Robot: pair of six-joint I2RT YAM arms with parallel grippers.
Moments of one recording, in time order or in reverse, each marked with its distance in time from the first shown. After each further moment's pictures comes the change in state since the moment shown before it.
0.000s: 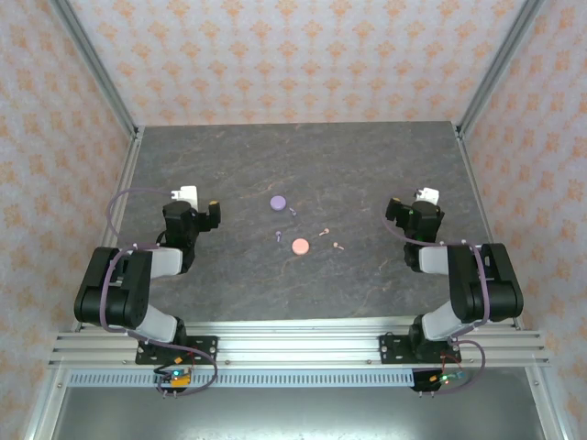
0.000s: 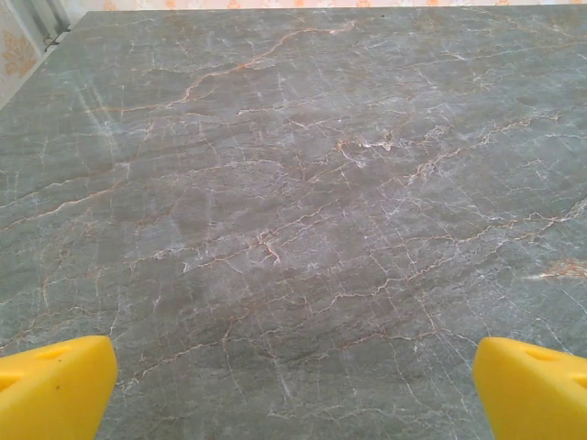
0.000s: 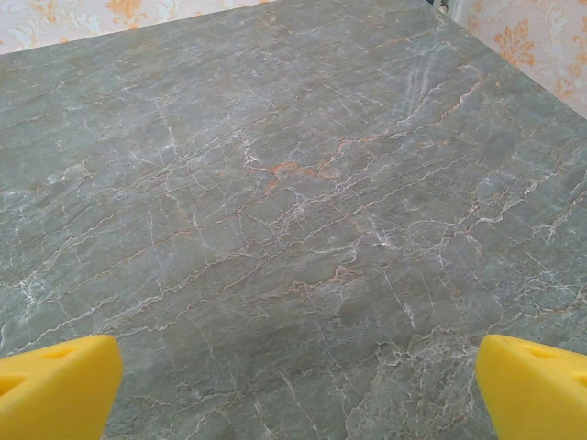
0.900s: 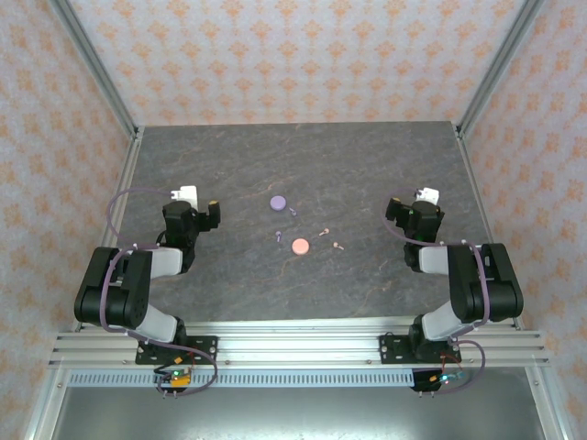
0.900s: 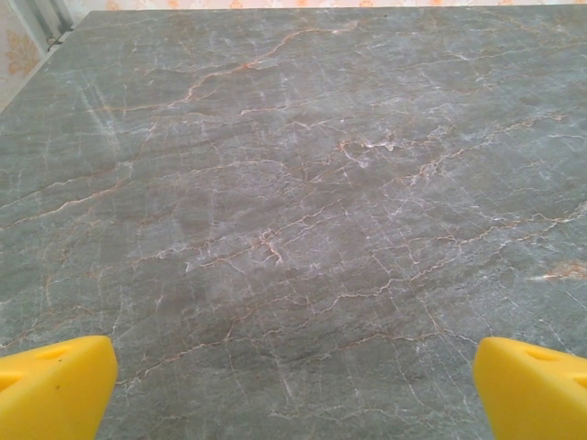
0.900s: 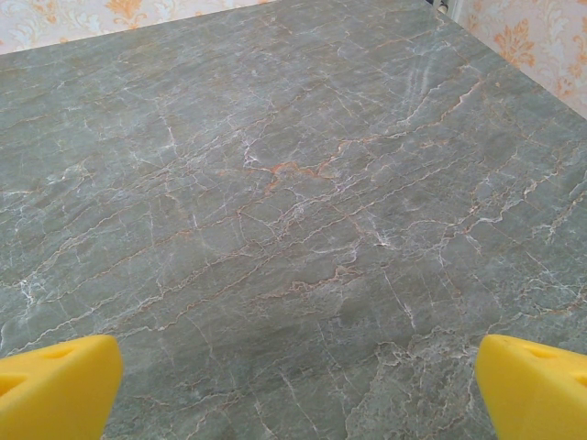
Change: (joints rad) left arm 0.000 -0.002 0.007 -0.016 -0.020 -0.008; right arm 0.000 -0.001 0.000 -0.002 0.001 0.000
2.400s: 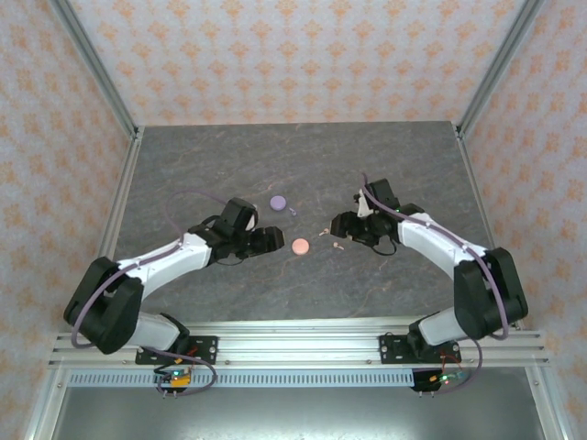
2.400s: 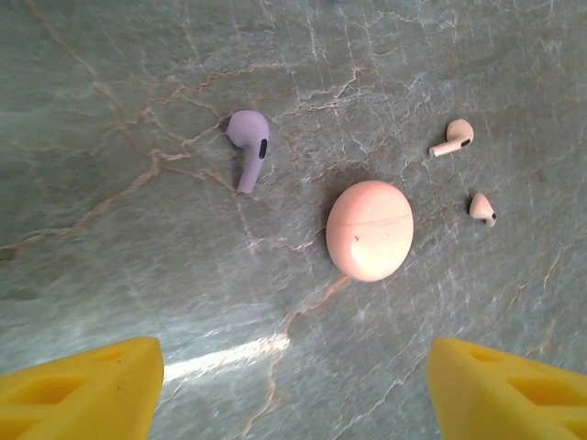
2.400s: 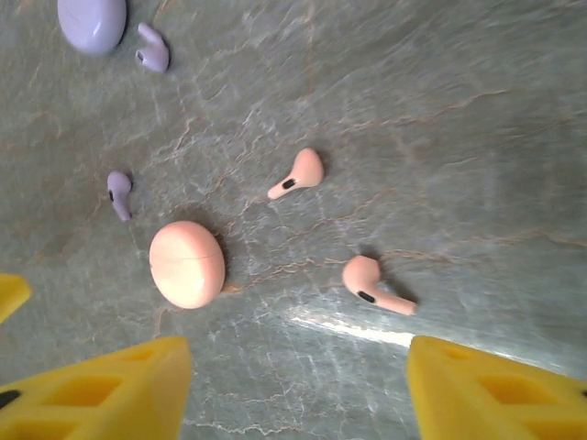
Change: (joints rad) left arm -0.506 -0.088 0.319 -0.881 0.421 -0.737; right arm 0.364 -0.053 0.470 -1.143 -0.611 0.382
